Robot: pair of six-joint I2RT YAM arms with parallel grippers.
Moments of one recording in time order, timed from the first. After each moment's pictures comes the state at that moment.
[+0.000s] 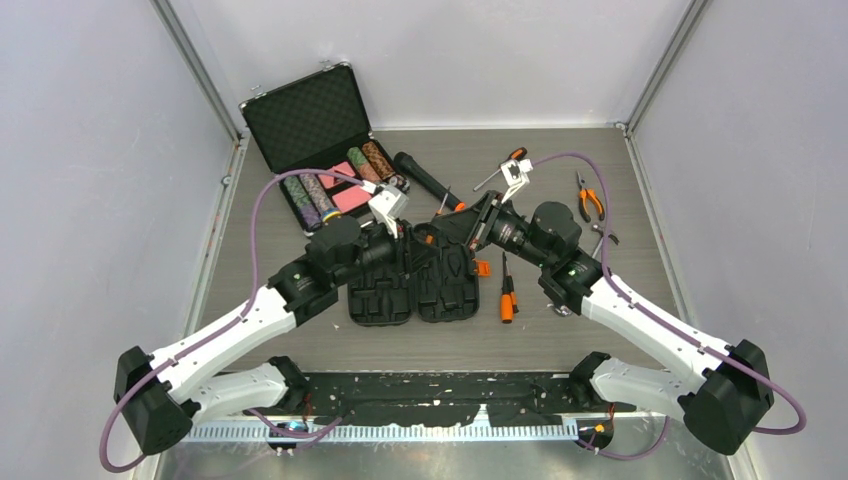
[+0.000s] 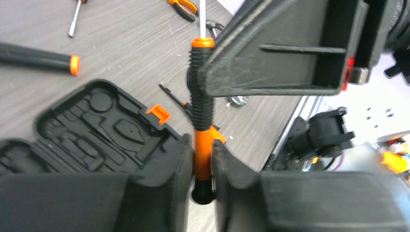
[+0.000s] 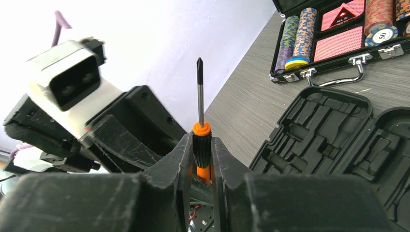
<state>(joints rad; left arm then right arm) -0.82 1.03 0.84 0.01 0.19 -0.39 0.68 1.06 0.78 0.32 -0.31 0.84</state>
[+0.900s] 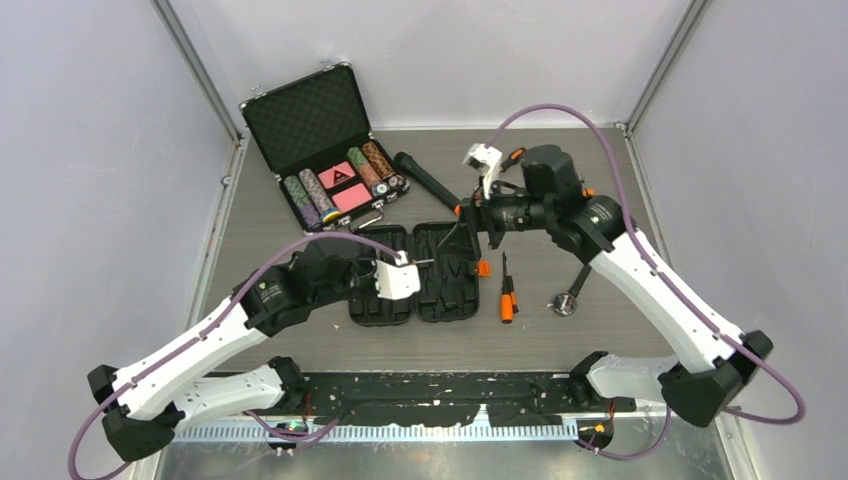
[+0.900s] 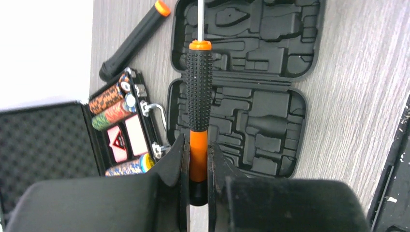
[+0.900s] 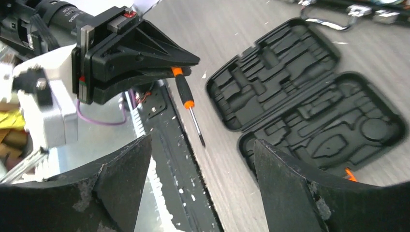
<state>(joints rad) -0.91 0.91 1.00 -0.71 -0.04 0.69 0.60 1.19 1.34 -0.61 -0.62 0.15</state>
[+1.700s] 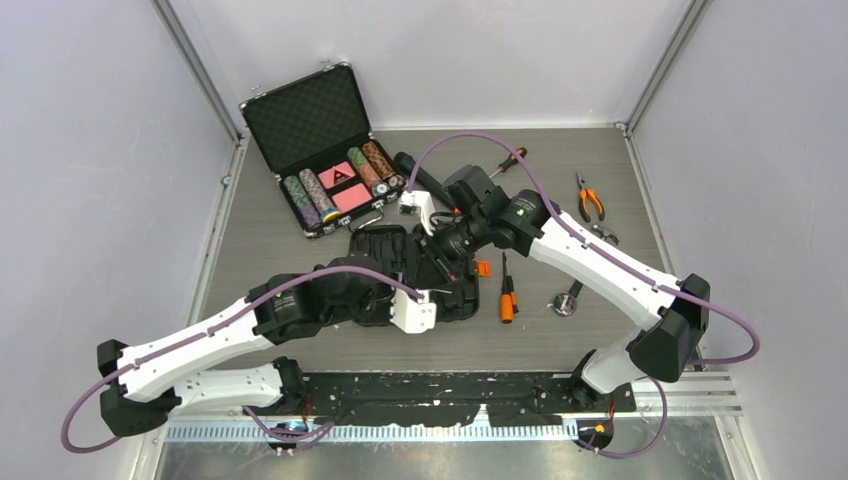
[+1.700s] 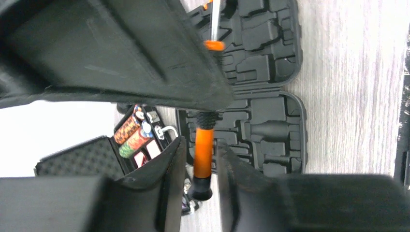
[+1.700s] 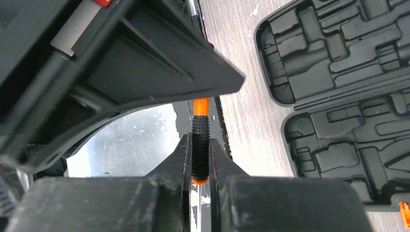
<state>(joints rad) -1.14 0.95 1.02 -0.73 -0.14 0.83 0.84 1.48 1.47 -0.83 -0.69 0.00</state>
